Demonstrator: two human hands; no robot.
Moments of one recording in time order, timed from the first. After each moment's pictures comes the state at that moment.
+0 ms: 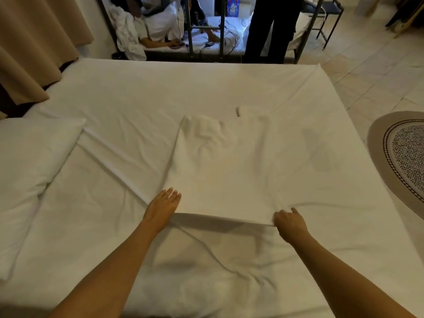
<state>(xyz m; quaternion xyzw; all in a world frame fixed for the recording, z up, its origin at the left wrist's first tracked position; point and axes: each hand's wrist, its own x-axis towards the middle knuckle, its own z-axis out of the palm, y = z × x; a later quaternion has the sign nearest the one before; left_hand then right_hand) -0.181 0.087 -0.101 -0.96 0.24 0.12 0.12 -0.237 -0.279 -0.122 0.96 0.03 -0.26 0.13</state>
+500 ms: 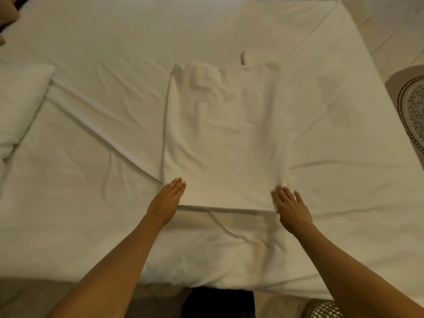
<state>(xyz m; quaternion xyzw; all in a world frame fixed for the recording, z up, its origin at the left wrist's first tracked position) -0.234 0.091 -0.235 -0.95 0.23 0.19 0.01 -0.291 -0.265 -0.235 0.96 0.02 -0.26 0.08</state>
